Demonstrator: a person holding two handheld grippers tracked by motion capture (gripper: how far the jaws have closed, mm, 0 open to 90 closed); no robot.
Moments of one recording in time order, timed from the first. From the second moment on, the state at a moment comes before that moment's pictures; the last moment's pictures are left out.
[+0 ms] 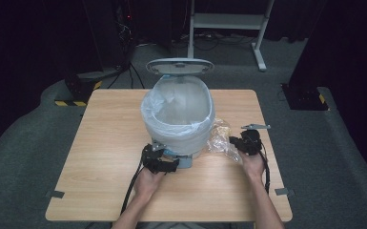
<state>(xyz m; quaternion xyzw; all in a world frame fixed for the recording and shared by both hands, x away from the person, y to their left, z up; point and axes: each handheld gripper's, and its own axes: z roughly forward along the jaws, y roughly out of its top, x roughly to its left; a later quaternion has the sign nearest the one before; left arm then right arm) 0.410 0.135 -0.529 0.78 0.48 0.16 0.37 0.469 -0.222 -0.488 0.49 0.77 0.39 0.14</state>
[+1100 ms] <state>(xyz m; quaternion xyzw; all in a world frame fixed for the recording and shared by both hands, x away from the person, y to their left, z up) 0.409 0.135 -0.529 0.78 0.47 0.16 0.37 0.418 -0.255 -0.440 0.46 0.74 0.45 0.18</state>
